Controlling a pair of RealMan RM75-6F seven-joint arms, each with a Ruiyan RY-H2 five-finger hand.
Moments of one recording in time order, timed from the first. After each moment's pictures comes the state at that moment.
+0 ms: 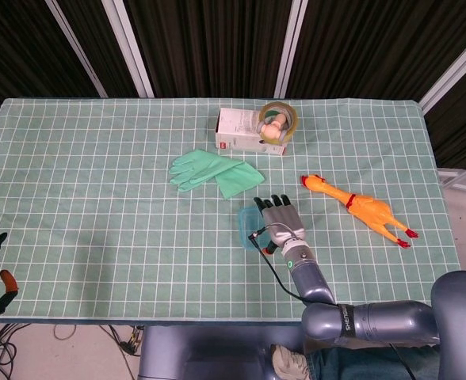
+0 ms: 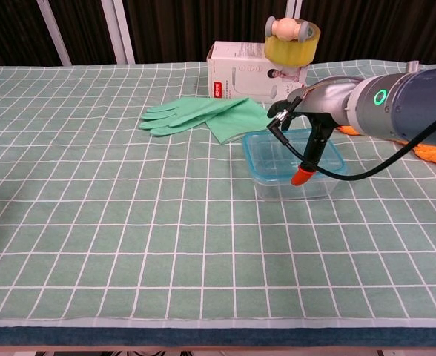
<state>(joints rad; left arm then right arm) 0.04 -1.16 -0.06 -1.90 1.39 1.60 0.31 1.09 -1.50 0.20 -1.80 -0.25 1.14 -0.79</state>
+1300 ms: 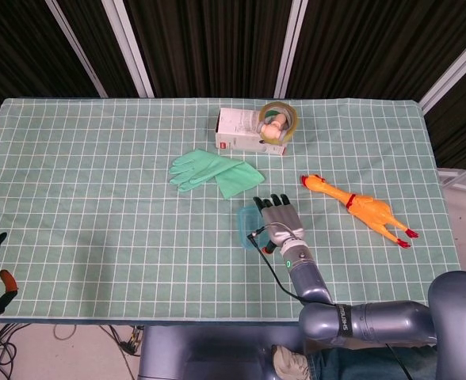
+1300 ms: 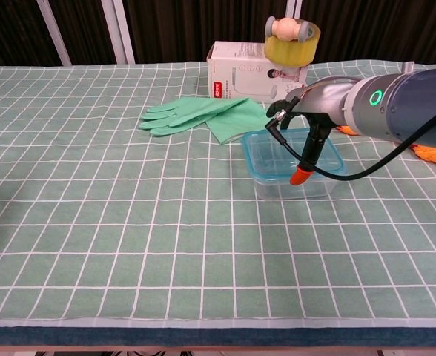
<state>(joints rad) 0.03 -1.15 -0.06 -1.90 1.39 1.60 0.31 1.09 -1.51 0.22 -1.79 -0.24 1.16 -0.82</state>
